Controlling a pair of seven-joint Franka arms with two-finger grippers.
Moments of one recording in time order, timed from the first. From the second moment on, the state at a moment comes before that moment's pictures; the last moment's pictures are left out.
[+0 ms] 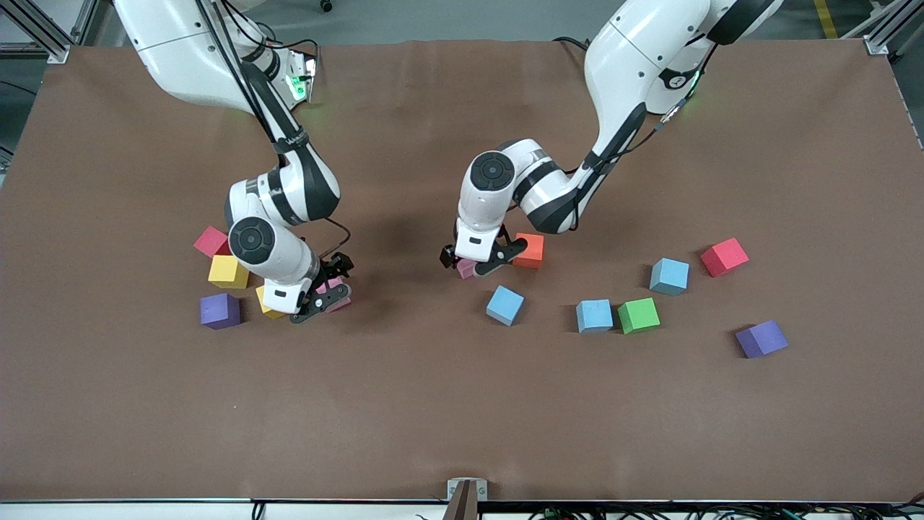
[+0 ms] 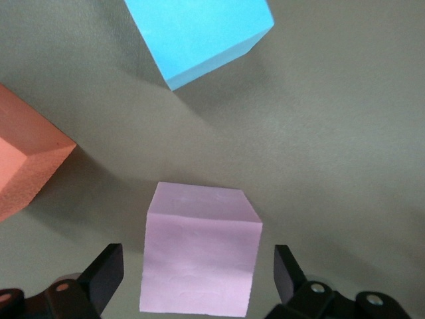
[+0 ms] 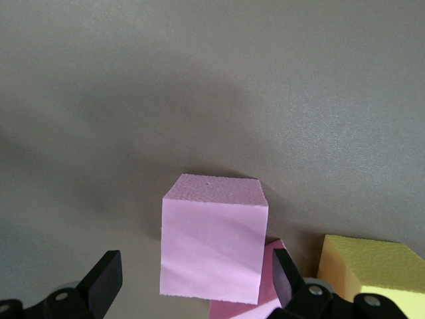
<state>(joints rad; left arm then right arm) -0.53 0.72 -0.33 -1.67 0.24 2.47 -1.52 0.37 0.49 -0.02 -1.92 0.09 2.33 -0.25</state>
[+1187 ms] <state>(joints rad) -0.54 0.59 -0.42 -1.79 0.29 2.35 -1.28 0.38 0.53 -0.02 -1.94 0.09 2.37 -0.25</state>
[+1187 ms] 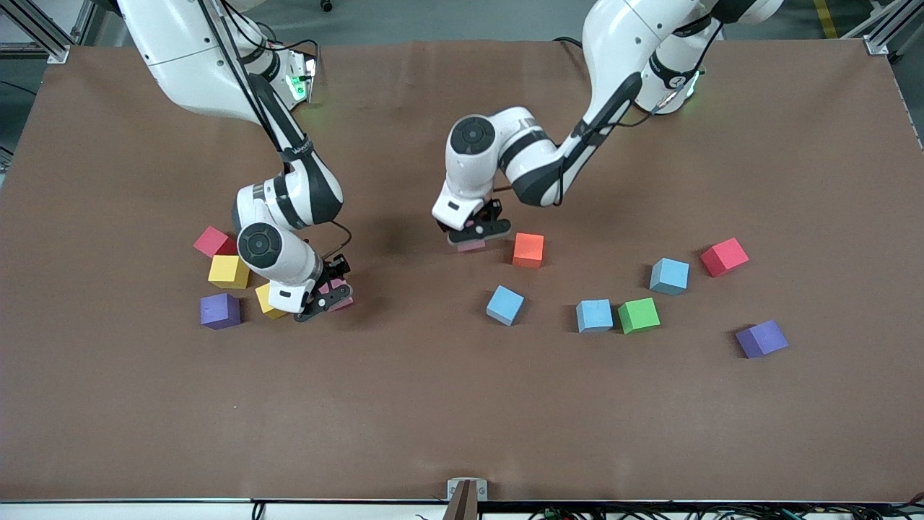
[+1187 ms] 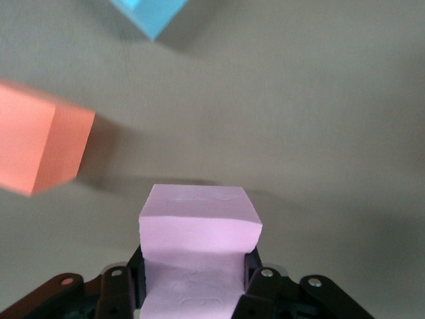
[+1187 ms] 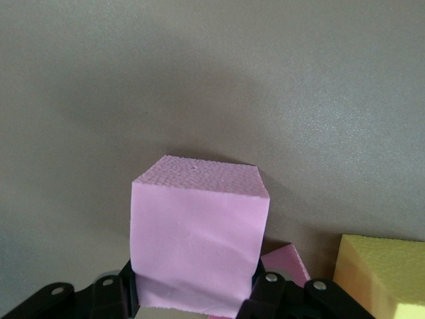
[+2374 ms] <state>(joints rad) -0.53 0.51 -0.45 -2.08 0.30 2.60 -1.20 0.41 0.43 -0.02 -1.97 0.09 2.36 -0.92</state>
